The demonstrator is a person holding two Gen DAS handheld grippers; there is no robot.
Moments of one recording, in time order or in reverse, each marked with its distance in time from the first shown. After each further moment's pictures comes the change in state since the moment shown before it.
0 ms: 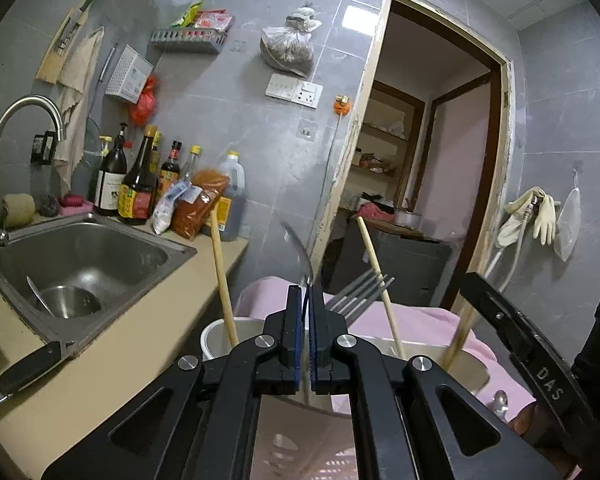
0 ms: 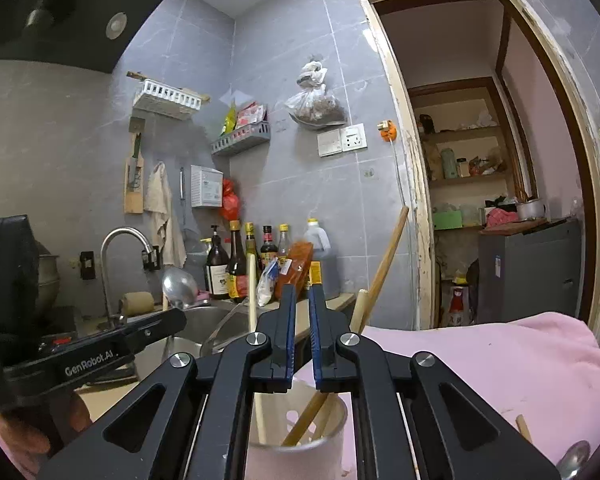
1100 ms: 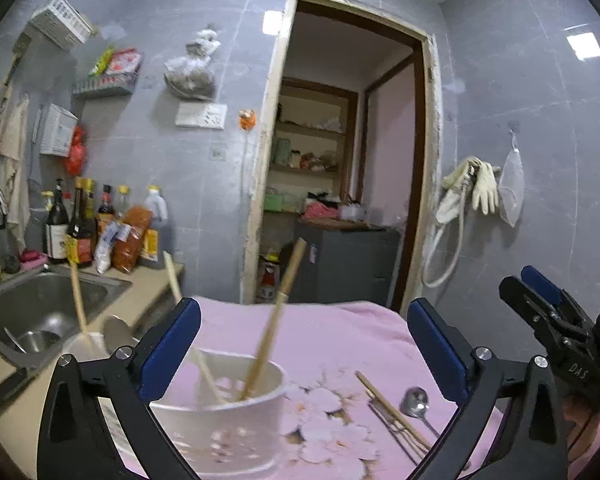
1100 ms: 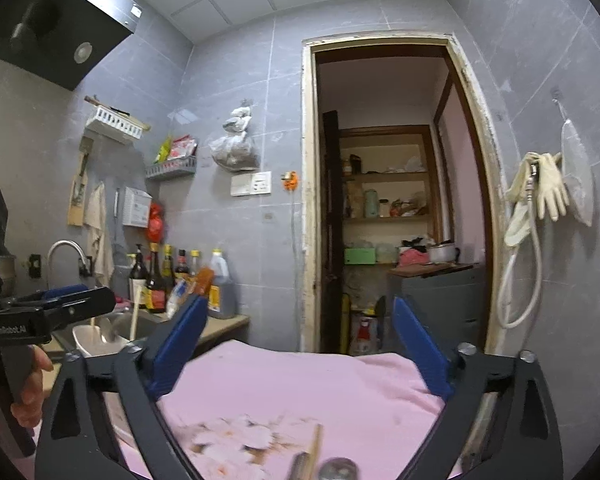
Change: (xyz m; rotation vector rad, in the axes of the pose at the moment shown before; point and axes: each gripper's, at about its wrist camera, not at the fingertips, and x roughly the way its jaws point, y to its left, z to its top) left arm -0.017 -0.149 0.001 0.183 -0.004 -0.131; right arm -0.145 -0.104 0.050 -0.100 -0.079 -0.271
